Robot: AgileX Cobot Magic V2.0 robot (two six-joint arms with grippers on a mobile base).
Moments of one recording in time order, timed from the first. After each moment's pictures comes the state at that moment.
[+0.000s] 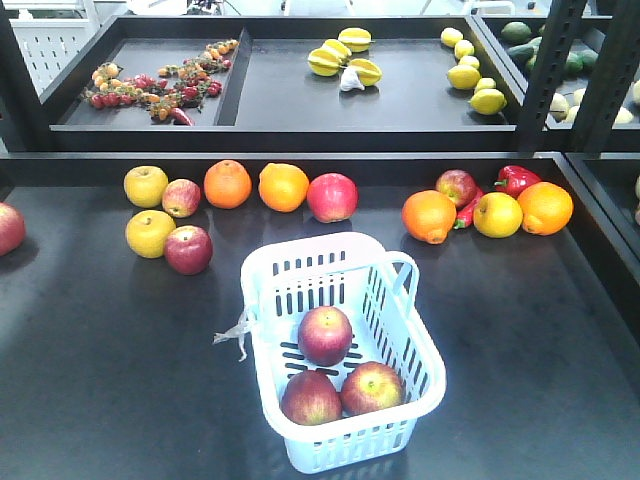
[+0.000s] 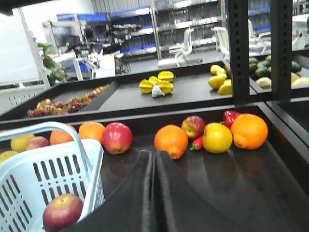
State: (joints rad) left arm 0.05 -0.01 0.02 -0.16 0.07 0.13; right arm 0.10 -0.01 0.03 -0.09 0.06 0.25
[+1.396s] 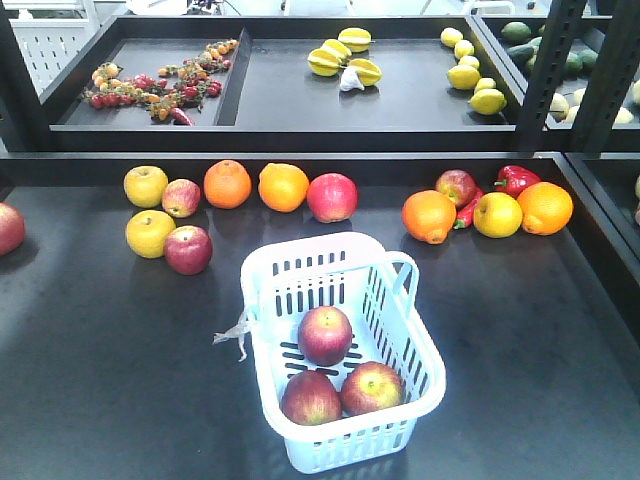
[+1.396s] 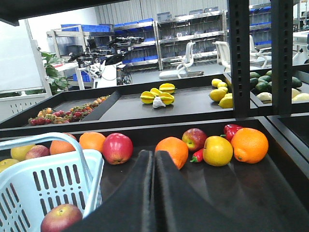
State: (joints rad) left arm 0.05 -0.01 0.02 -0.16 0.07 0.13; right arm 0.10 -0.01 0.03 -0.11 0.02 0.25
